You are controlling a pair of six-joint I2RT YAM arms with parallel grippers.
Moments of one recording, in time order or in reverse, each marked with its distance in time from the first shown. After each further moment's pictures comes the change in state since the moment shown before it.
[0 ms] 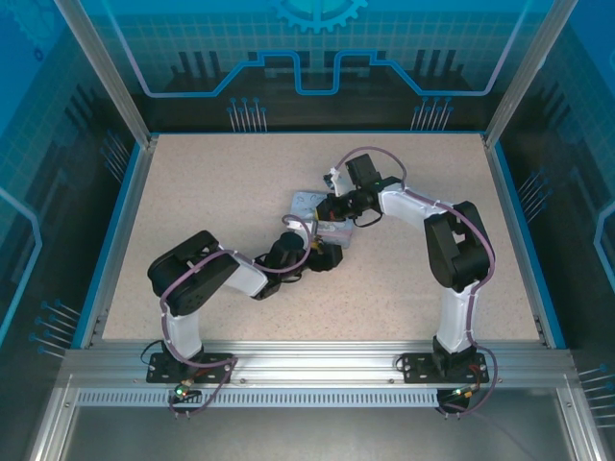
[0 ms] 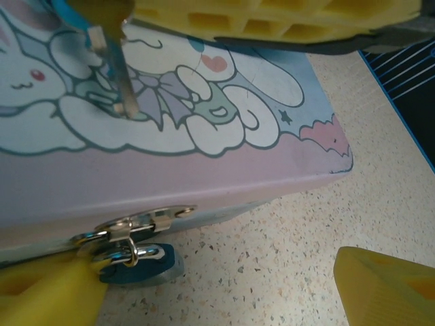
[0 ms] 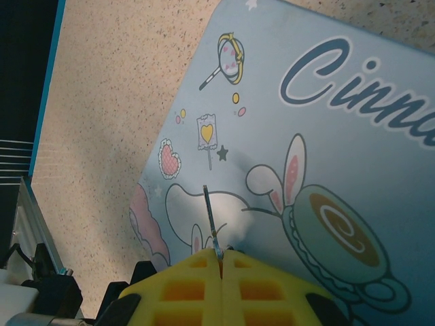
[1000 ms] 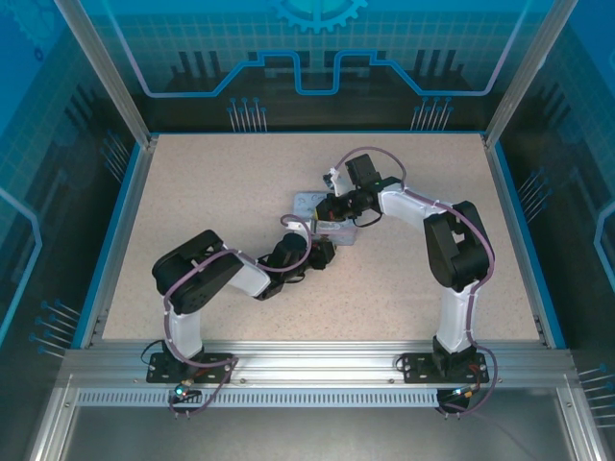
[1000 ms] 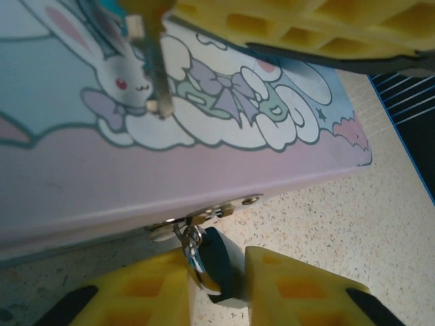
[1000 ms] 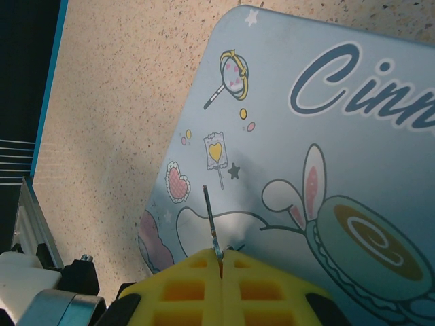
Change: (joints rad) left arm -0.011 0.026 0.012 0.020 -0.046 -0.092; right arm 0.000 0.003 0.000 0.008 -0.004 0.001
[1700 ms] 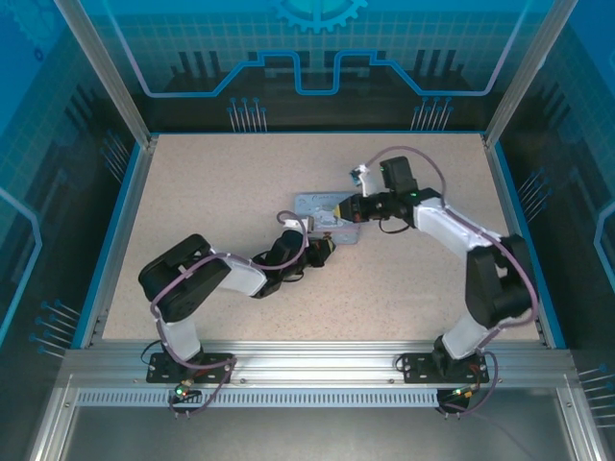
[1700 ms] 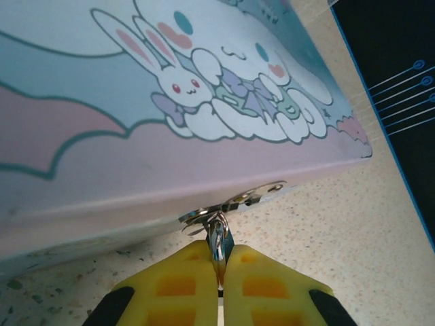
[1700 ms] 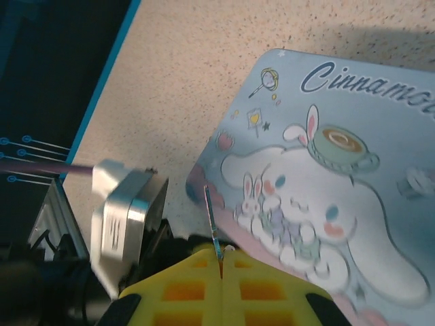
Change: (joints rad) left arm -0.002 -0.111 0.000 -0.131 -0.003 -0.067; right arm -0.108 -0.382 -0.291 0.060 -0.065 -0.064
